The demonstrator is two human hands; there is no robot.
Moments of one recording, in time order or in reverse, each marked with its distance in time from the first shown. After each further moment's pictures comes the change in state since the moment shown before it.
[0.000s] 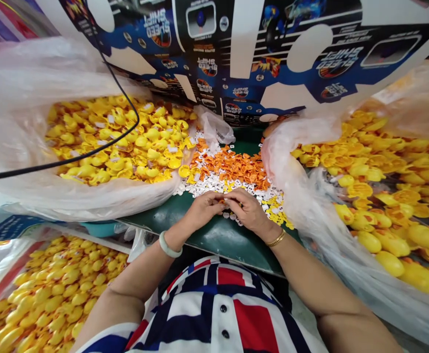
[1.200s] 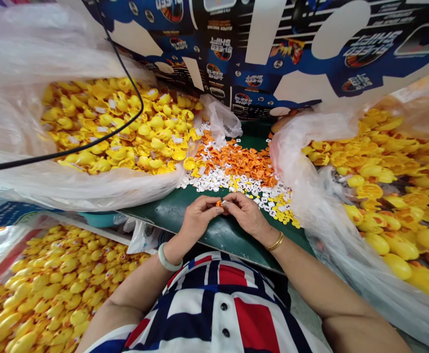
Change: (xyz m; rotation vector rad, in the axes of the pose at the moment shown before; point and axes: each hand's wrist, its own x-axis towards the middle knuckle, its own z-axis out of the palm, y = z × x) left_hand -0.044 -0.022 -0.003 -0.022 0.280 0.095; right_hand -0.013 -0.011 0.031 0.378 -0.101 0.403
